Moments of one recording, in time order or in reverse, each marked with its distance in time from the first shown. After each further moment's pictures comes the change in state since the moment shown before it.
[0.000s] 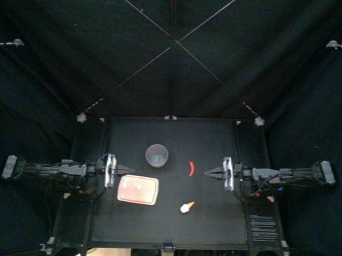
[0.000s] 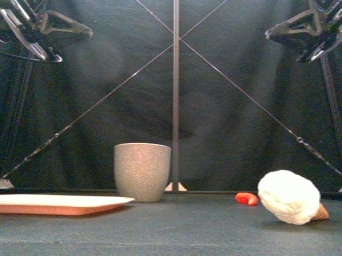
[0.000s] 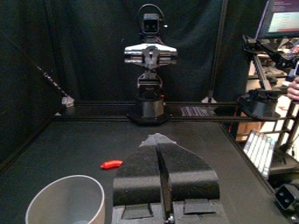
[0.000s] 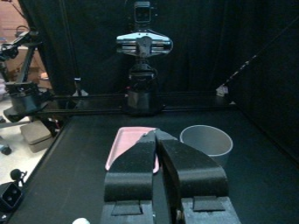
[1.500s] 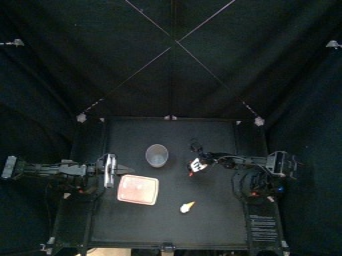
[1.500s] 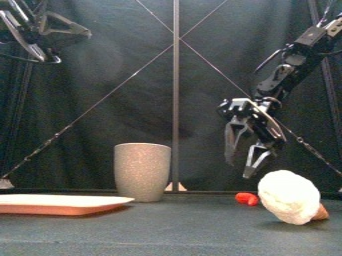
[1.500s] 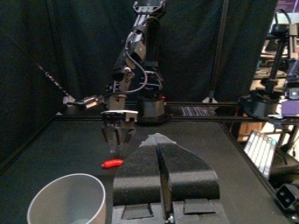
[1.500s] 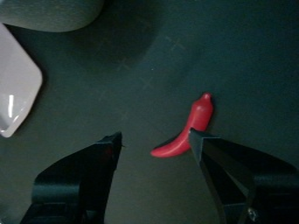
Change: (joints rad) left arm 0.008 -0.014 0.011 0.000 0.000 0.000; right arm -0.365 0.867 -0.380 0.347 0.597 0.321
